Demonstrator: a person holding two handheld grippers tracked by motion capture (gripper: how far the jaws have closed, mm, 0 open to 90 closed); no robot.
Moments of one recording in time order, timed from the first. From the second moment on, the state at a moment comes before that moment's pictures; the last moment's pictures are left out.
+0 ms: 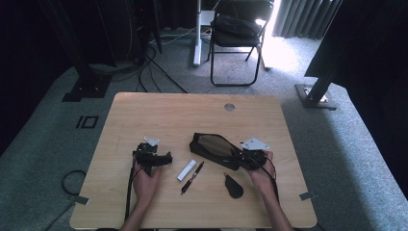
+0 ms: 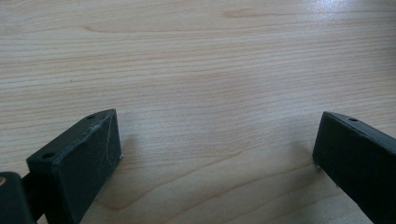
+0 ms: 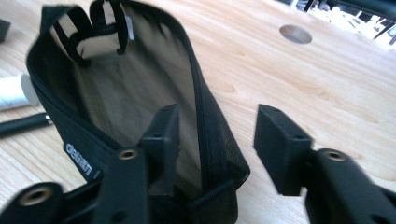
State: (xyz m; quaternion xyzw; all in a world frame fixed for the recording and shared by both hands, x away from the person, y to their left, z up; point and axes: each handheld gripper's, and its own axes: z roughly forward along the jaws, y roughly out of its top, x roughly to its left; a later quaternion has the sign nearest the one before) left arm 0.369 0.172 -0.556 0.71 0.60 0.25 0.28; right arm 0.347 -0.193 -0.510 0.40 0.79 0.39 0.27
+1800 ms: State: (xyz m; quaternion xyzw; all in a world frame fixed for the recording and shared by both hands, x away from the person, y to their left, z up) left arm 0.369 0.172 -0.556 0.71 0.59 0.25 0.28; right arm 0.267 -0.196 -0.493 0.37 0.79 0.41 0.27
